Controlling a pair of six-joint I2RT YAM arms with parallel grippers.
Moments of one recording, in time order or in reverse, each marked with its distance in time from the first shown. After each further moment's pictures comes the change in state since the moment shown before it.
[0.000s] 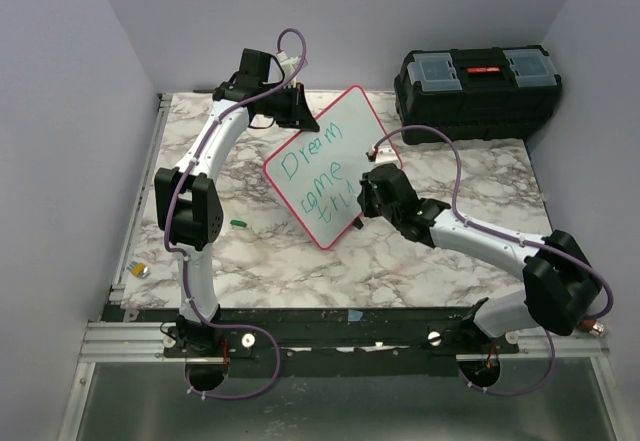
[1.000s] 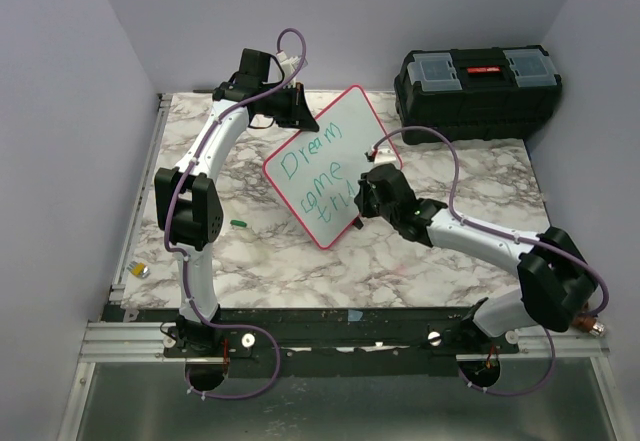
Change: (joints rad) left arm 0.000 0.000 0.000 0.001 0.000 0.000; right arm -0.002 0.033 0.008 0.033 -0.037 0.033
